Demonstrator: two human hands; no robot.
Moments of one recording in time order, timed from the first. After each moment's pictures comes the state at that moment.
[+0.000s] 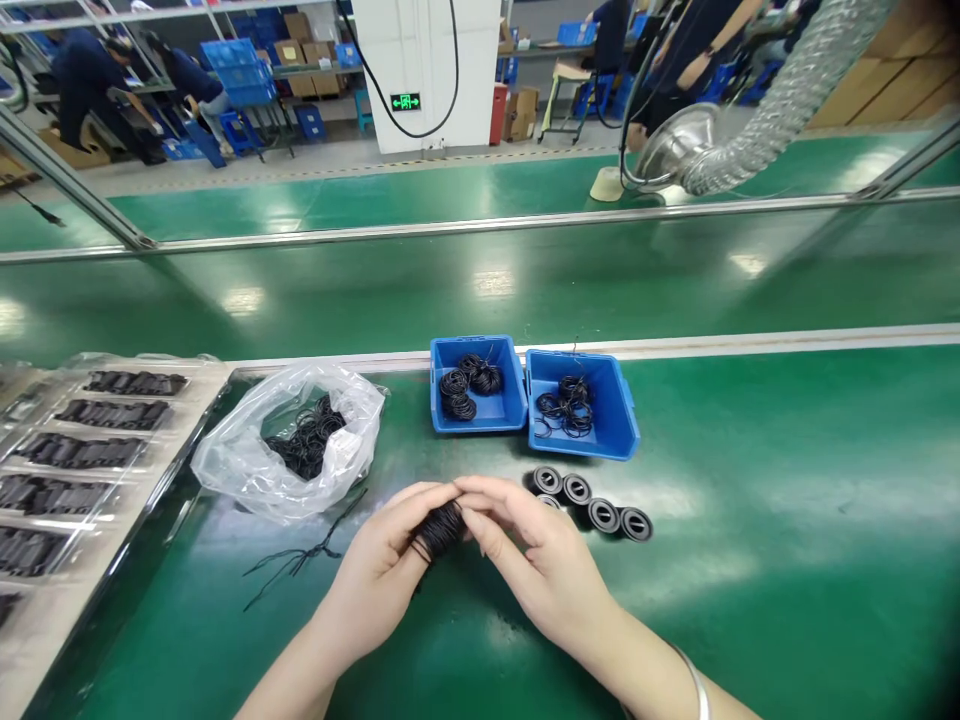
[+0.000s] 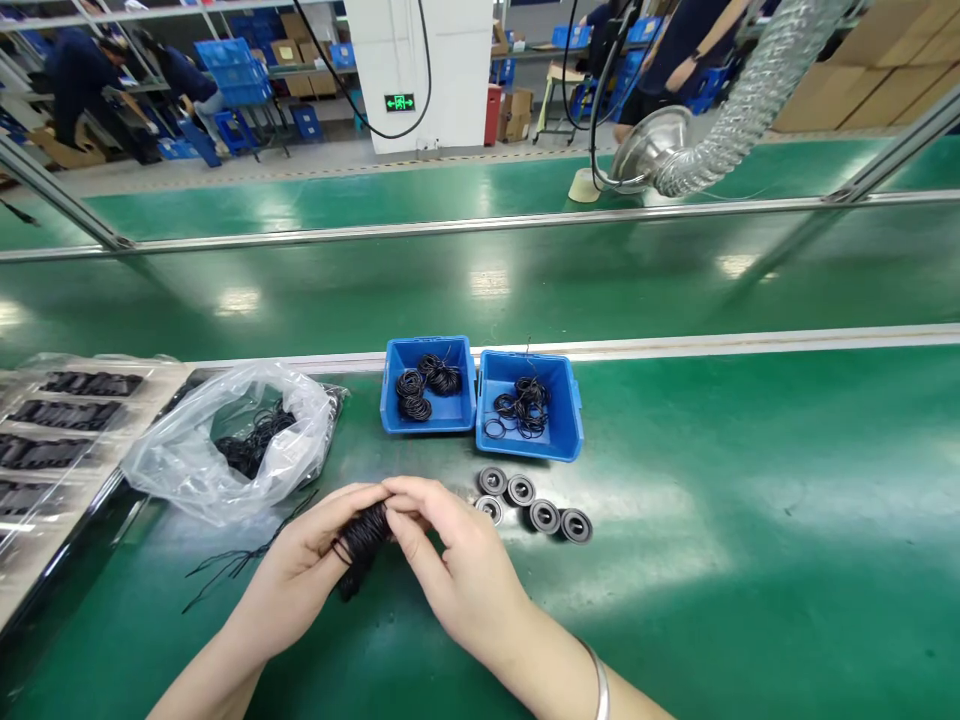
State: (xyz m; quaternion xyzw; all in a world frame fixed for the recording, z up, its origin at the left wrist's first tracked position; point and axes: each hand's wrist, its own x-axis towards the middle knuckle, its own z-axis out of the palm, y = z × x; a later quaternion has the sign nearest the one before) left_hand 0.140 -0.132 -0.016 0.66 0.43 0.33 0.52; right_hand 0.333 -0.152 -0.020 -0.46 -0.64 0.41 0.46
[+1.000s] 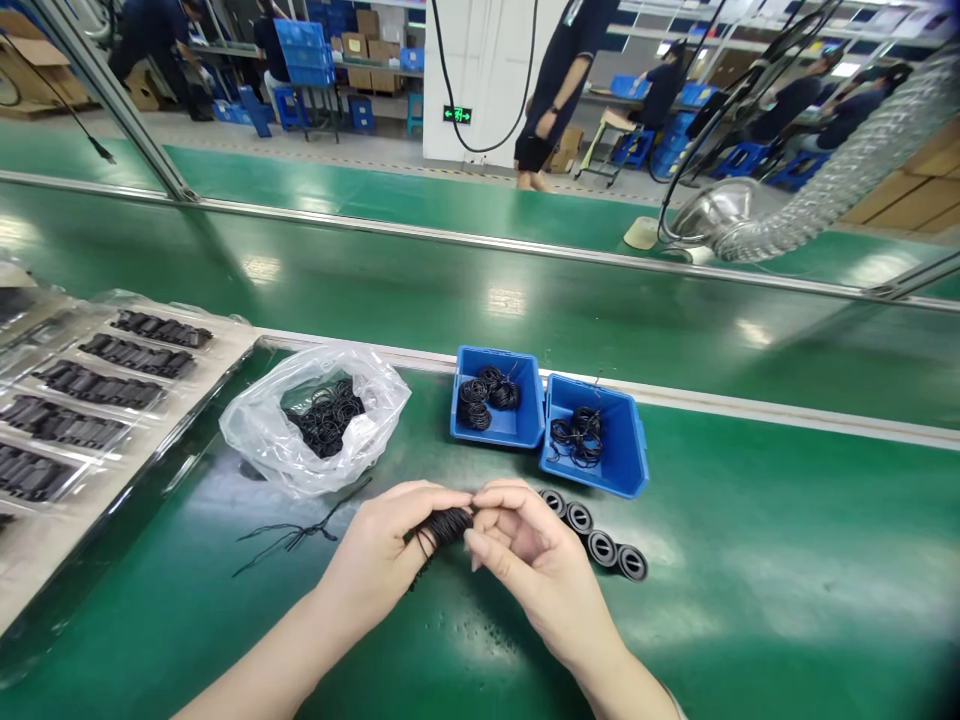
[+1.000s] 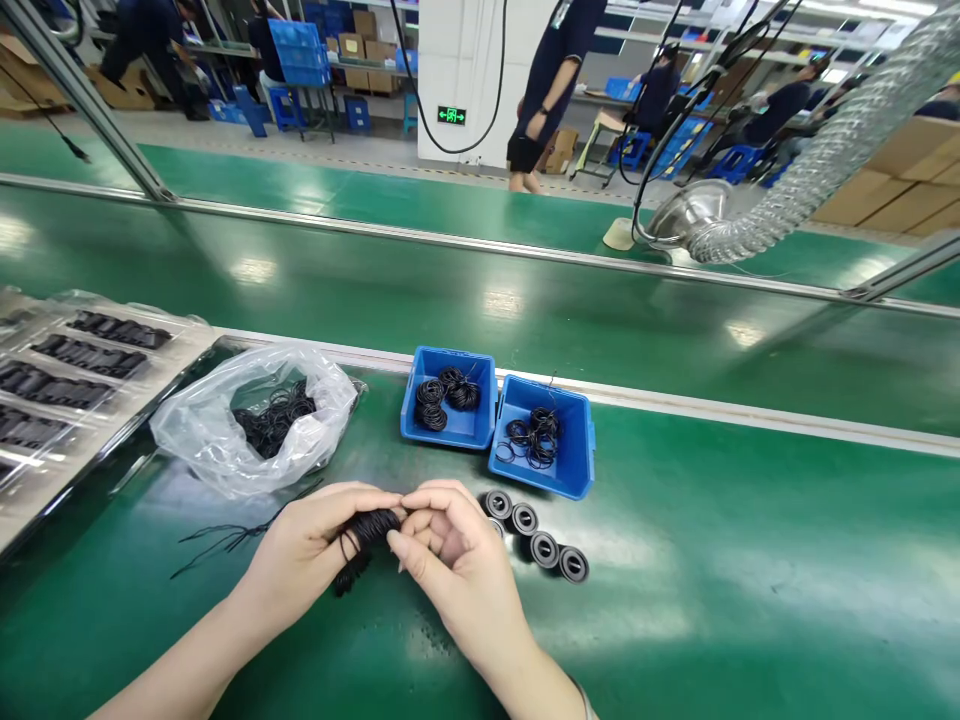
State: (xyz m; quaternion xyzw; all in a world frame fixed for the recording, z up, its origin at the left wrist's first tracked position) left_hand 0.139 -0.126 -0.017 0.71 0.44 0.36 0.41; right_hand 0.327 -0.149 -0.021 -0.41 -0.46 0.61 0.49
